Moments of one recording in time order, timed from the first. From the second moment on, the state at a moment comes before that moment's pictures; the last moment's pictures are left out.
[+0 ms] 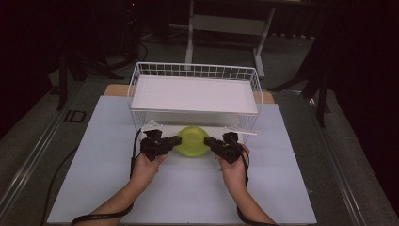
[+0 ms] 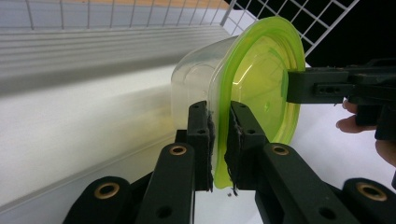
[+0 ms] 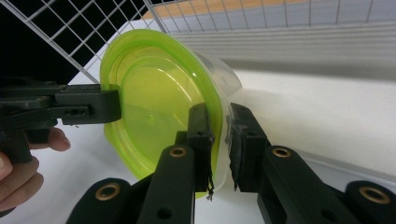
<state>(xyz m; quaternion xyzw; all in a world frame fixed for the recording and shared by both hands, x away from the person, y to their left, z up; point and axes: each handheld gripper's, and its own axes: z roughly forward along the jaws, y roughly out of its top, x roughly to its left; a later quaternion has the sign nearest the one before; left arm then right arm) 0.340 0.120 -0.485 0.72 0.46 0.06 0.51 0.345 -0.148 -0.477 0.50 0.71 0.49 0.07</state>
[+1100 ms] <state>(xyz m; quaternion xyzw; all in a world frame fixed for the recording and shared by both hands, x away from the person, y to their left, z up) 0.373 0.116 -0.497 0.70 0.49 0.07 0.51 0.375 -0.142 -0.491 0.53 0.69 0.48 0.09</state>
